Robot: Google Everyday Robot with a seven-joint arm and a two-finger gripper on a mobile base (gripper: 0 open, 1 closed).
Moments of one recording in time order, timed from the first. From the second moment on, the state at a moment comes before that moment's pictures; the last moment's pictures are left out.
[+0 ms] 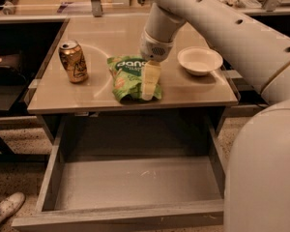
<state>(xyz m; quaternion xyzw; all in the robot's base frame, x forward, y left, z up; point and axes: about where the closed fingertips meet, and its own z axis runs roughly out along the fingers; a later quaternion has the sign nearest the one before) 0.645 -0.004 0.837 -0.73 0.67 0.08 0.14</state>
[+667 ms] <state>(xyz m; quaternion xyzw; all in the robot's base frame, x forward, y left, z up) 0.656 0.006 0.810 -0.71 0.68 0.11 0.13</state>
